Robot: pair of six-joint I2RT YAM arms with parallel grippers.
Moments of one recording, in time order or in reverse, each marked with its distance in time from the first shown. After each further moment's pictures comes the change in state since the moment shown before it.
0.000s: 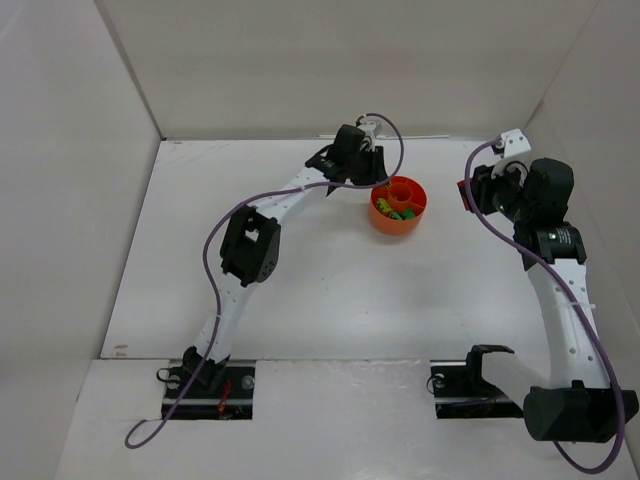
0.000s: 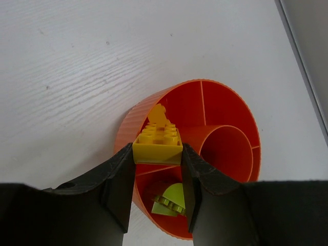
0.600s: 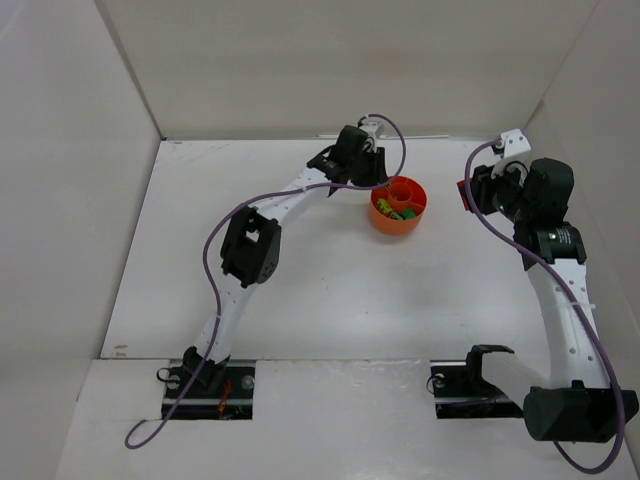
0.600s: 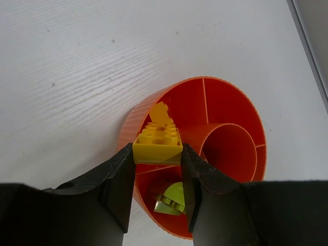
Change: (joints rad) left arm -0.014 -0.007 -0.003 -0.022 -0.055 0.027; right arm 0.000 0.000 0.000 0.000 -0.005 0.000
